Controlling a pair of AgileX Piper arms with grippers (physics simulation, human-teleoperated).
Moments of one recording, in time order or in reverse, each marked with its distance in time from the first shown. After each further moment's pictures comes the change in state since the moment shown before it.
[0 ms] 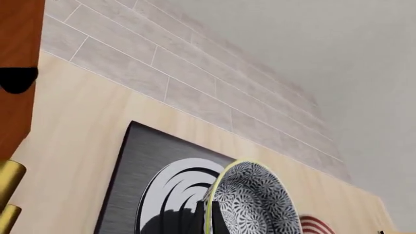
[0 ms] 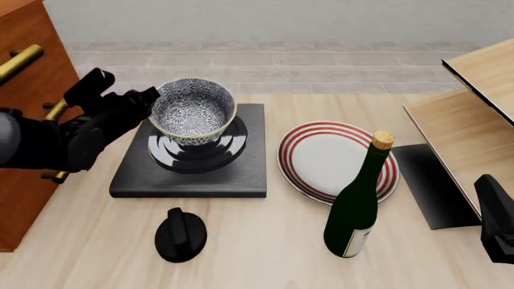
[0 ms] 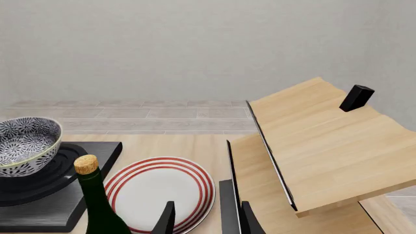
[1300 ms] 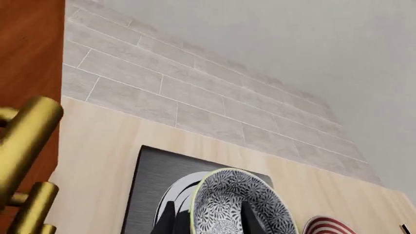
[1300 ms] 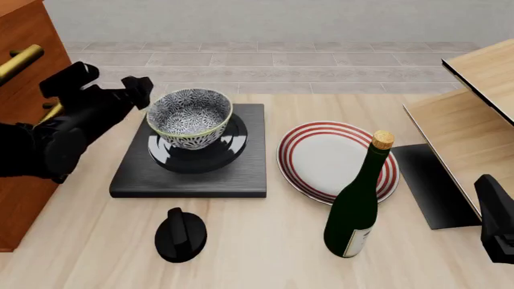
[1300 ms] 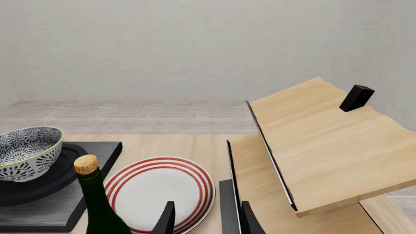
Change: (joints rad) left arm 0.032 -0.103 0.066 -0.048 0.163; right arm 0.000 0.000 0.000 0.000 0.000
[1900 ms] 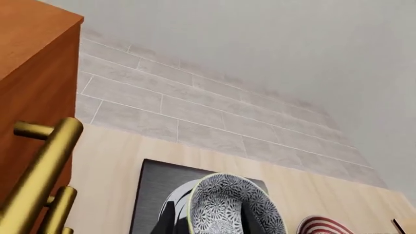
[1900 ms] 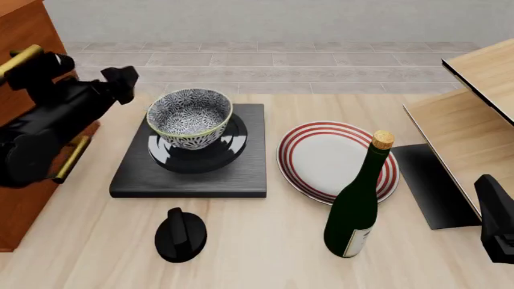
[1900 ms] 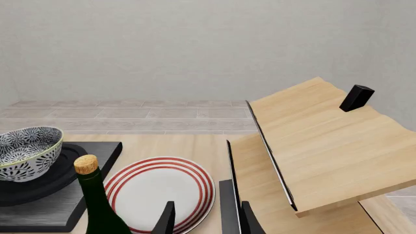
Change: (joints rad) left arm 0.007 -0.183 0.078 0.029 0.065; right arm 0.000 0.000 0.000 0.000 0.000
